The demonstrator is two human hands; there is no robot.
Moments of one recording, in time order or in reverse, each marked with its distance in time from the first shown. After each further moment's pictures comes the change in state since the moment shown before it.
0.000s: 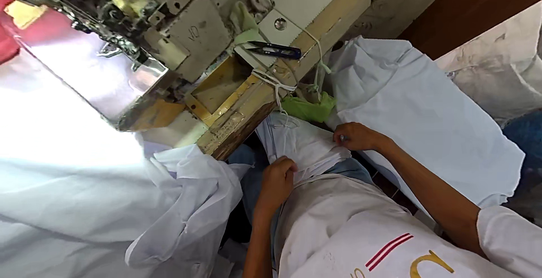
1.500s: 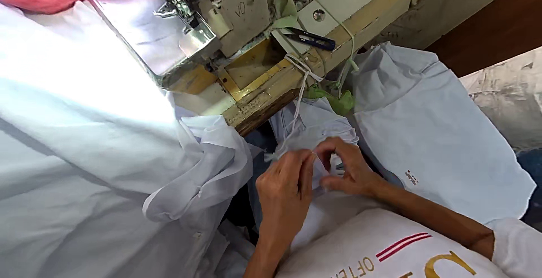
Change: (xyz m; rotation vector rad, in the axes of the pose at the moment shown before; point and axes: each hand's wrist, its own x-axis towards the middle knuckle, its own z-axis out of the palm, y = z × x) left_hand -0.045 0.082 -0.029 0.076 0.708 0.201; right_hand -0.021 -0.133 0.043 0.329 0.494 -0.694
